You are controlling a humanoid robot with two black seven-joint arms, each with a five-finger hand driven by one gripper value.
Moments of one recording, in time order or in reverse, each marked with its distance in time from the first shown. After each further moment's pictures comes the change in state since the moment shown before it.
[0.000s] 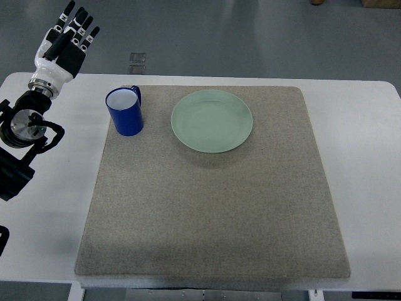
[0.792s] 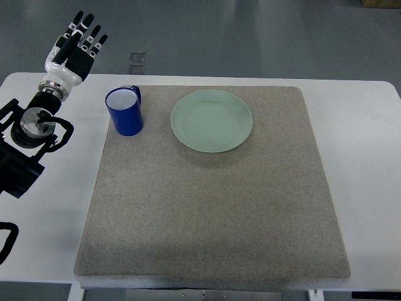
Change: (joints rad) left arm -0.055 -0.037 0.015 0.056 -0.071 0.052 0.040; right arm 0.000 0.000 0.000 0.000 0.000 0.000 0.000
